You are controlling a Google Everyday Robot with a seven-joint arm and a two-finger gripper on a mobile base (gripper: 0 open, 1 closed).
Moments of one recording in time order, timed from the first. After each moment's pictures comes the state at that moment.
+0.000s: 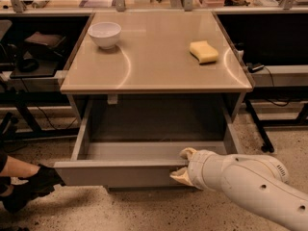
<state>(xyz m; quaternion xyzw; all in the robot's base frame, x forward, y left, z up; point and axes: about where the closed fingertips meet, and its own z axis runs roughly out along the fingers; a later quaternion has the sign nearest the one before) 0.454 -0.084 0.648 -0.51 0.78 0.04 0.37</state>
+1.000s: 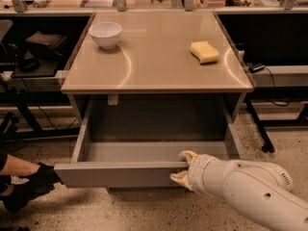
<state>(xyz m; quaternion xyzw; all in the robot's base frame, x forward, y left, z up) 0.440 -0.083 0.655 -0.51 0.78 0.04 0.38</state>
